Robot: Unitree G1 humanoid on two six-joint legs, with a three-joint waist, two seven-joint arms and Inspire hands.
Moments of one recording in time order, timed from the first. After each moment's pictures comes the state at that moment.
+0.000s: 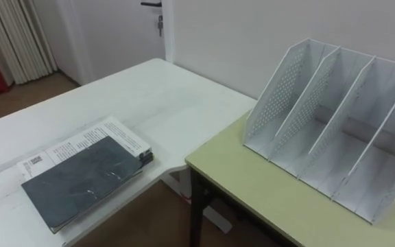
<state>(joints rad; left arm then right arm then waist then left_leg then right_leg) 0.19 0.19 0.03 0.85 0.49 0.12 -0.09 0.09 -0.20 0.02 1.35 -0.28 0.09 -0.05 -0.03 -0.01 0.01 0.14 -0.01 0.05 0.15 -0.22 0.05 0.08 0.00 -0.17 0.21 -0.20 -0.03</state>
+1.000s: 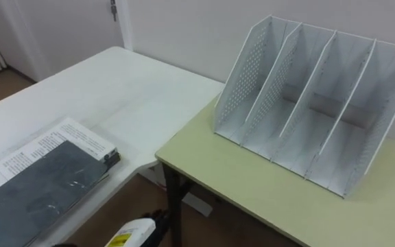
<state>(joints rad) 0.11 0.26 -0.45 0.03 0.85 0.05 -0.08 0.02 -0.21 0.14 1.37 -0.32 0.04 -0.06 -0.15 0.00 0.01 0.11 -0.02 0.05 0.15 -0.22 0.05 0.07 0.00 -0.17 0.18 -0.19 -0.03</state>
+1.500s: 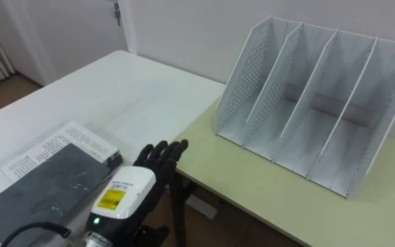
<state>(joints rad) 0.11 0.32 -0.39 -0.18 0.96 -0.03 0.21 0.03 -0.22 0.15 1.43 -0.27 0.04 -0.08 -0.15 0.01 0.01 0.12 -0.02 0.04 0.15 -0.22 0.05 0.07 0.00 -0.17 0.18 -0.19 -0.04</state>
